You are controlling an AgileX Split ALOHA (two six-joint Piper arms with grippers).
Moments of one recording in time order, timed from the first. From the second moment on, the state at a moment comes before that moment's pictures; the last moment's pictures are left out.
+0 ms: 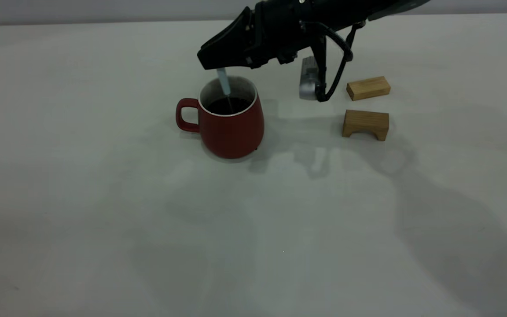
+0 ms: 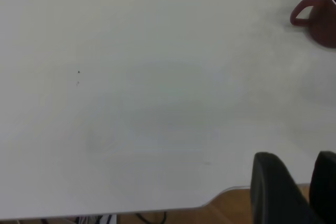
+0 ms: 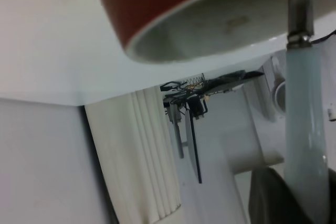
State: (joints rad) left arm 0.05 -0.02 -0.49 -0.05 1.13 0.08; right arm 0.38 2.50 -1.59 1.62 0.91 0.97
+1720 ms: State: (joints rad) left arm 0.05 -0.02 -0.49 -0.05 1.13 0.08; right arm 0.35 2.50 -1.59 1.56 1.04 0.41
